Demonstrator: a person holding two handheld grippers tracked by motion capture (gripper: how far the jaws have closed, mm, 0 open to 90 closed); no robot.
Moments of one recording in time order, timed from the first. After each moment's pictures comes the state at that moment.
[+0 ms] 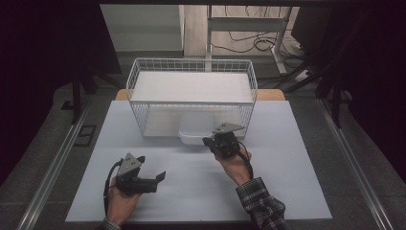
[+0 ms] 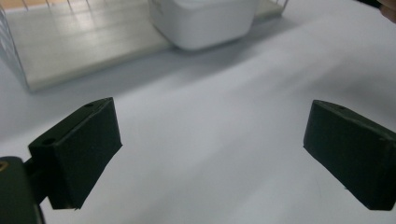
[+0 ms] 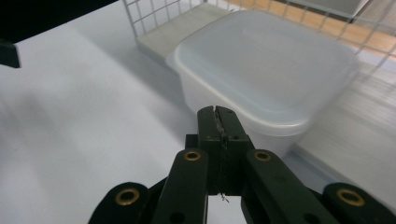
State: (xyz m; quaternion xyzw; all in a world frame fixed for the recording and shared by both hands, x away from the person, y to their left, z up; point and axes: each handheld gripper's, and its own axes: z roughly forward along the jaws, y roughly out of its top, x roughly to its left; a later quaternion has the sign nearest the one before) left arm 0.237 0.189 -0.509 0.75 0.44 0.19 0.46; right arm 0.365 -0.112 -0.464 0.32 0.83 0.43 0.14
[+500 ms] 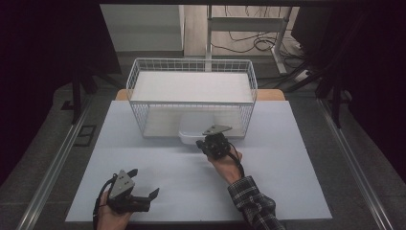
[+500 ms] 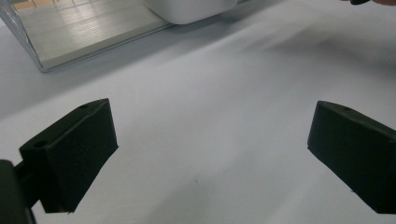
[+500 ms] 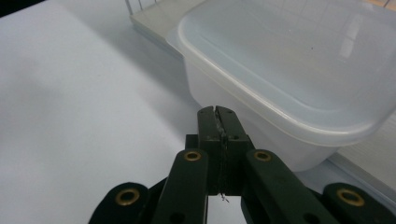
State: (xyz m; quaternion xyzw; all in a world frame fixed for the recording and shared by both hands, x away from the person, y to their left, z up) left arm 0.199 0.198 -0.520 0.76 0.41 0.23 0.45; right arm 0.376 -0.088 -0.489 0.31 0.85 0.41 0.14
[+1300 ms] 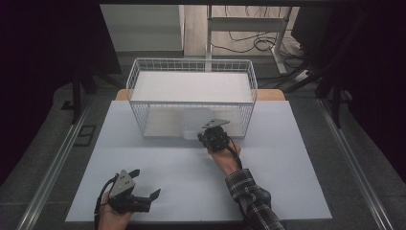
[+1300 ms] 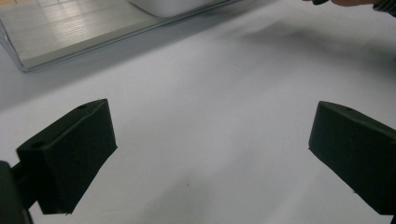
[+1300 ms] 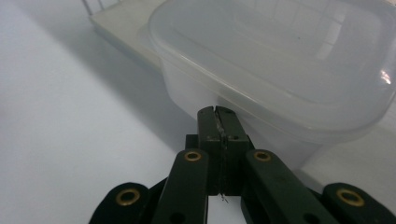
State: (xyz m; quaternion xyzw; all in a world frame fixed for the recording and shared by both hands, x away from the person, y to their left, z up) left arm 0.203 0.198 -0.524 0.77 0.40 0.21 0.46; right arm 0.406 -0.085 -0.497 0.33 0.84 0.39 0.16
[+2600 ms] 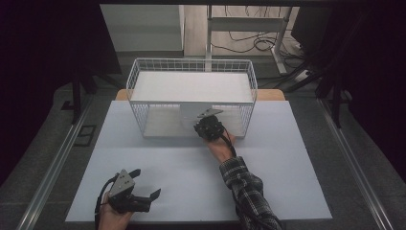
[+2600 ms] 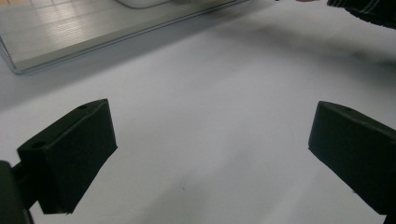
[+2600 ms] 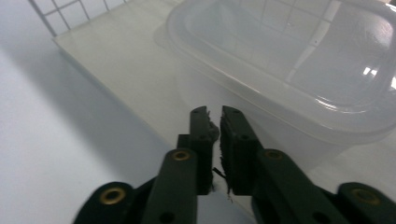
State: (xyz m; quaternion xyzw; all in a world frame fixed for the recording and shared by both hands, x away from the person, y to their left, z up) left arm 0.204 0.198 -0.524 0.76 0.39 0.20 0.47; right arm 0.443 -0.066 -0.496 0.33 0.84 0.39 0.18
